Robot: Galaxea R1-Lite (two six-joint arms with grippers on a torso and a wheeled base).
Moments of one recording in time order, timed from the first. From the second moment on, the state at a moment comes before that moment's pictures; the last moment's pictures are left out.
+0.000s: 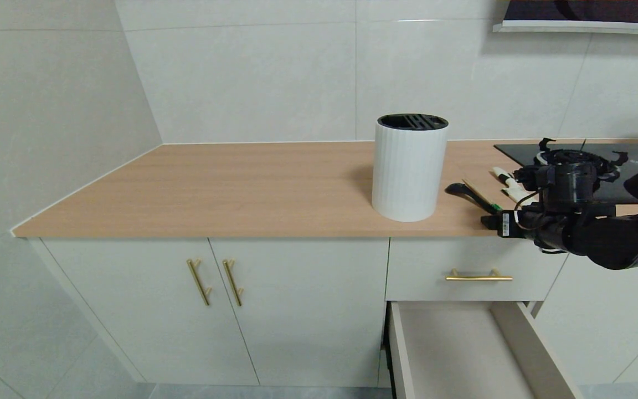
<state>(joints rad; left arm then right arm) 0.00 0.00 0.00 0.01 -0.06 0.01 0.13 1.99 -1.07 -0.48 -0.24 0.05</state>
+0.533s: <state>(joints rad) 0.00 0.00 0.00 0.01 -0.06 0.01 0.13 1.97 -1.07 -0.48 -0.24 0.06</state>
